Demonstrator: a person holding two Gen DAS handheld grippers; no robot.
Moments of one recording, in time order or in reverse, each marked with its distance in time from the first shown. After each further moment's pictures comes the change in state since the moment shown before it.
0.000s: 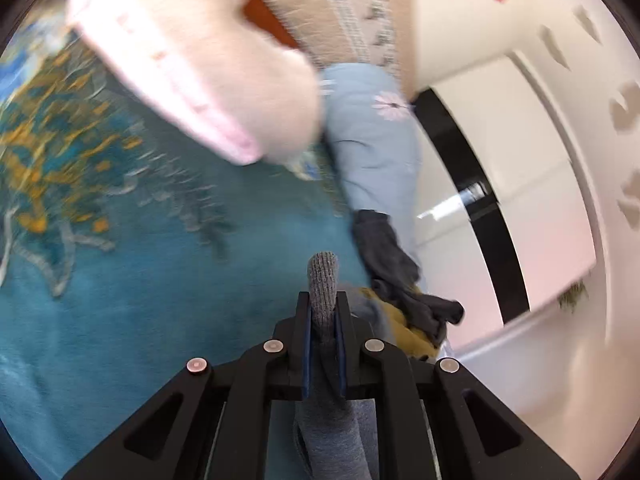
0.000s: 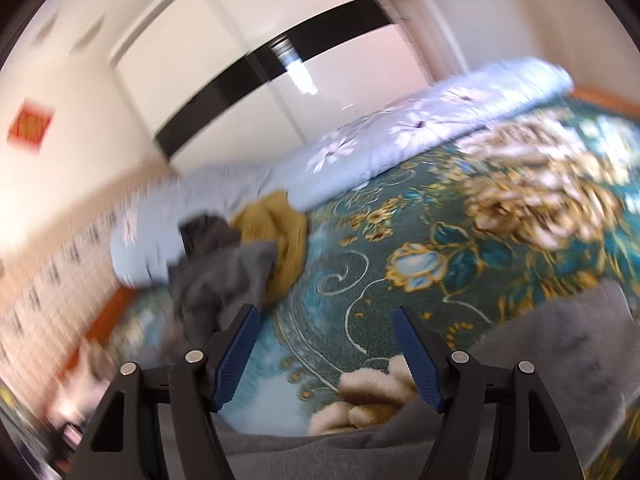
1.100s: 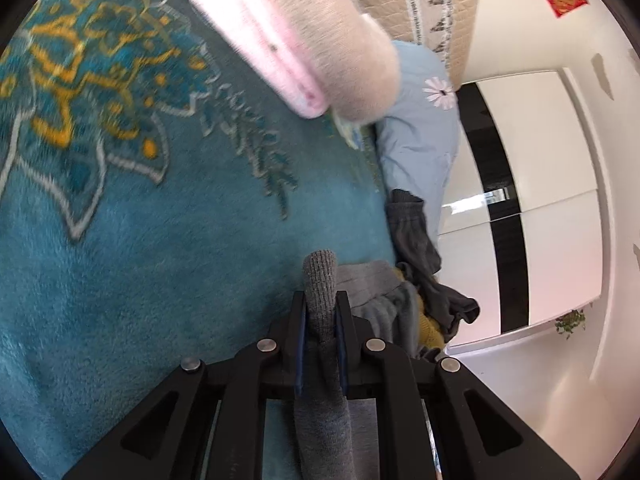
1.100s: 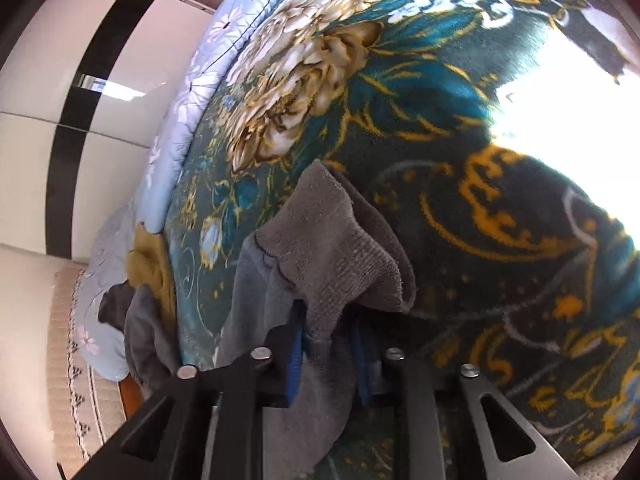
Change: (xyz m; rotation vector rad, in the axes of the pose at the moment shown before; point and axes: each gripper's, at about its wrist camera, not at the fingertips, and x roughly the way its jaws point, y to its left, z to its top) left arm 0.023 0.025 0.005 -0.090 0.108 0.052; right arm -0.032 -0.161 0.011 0.621 0.292 -0.277
